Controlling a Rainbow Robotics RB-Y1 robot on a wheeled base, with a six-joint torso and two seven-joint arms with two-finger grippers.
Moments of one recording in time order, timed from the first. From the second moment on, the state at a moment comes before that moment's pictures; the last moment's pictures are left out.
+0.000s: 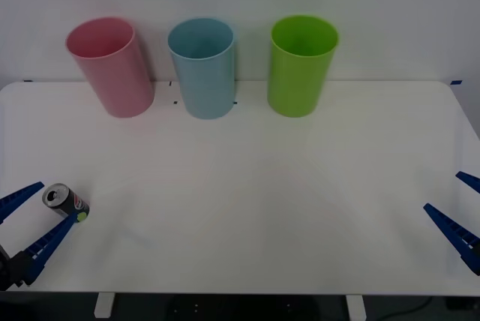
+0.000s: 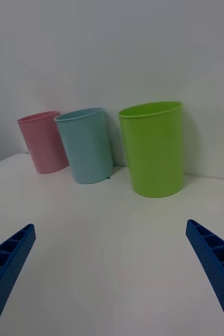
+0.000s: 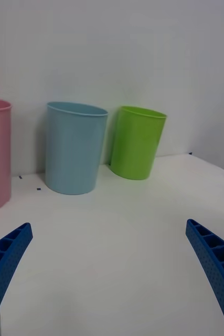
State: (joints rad) right arm 0.35 -0.40 -0.52 -1.66 0.96 -1.22 0.00; left arm 0.38 0.37 0.51 -1.65 -0.93 -1.22 -0.04
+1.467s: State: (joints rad) right arm 0.35 -0.40 -0.52 -1.66 0.96 -1.22 0.00; left arm 0.58 0.35 0.51 -1.65 -0.95 -0.87 -0.14
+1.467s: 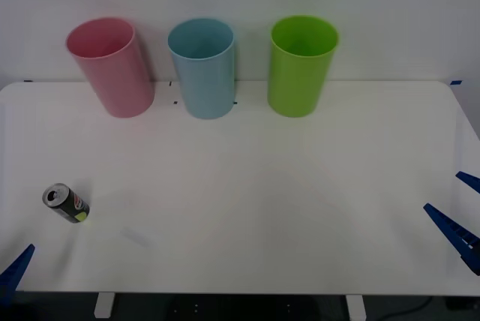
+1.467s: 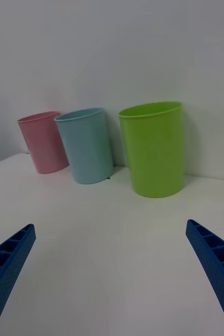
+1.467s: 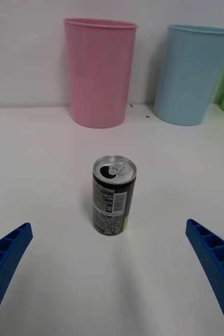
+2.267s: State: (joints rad) right arm 0.35 -0.40 -0.52 -1.66 0.96 -1.22 0.00; left arm 0.41 0.34 0.42 -1.49 -0.99 -0.77 -0.19
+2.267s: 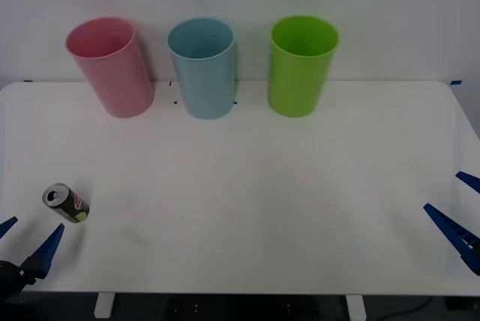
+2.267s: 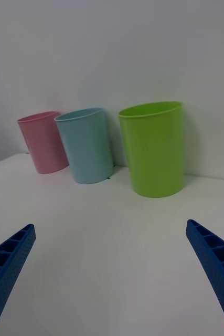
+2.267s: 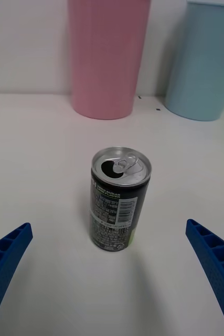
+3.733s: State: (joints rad) right arm 0.35 -0.40 -0.52 -1.66 0.96 -1.22 0.00; left arm 0.11 0.29 0.40 -1.23 -1.10 -0.71 -0.29
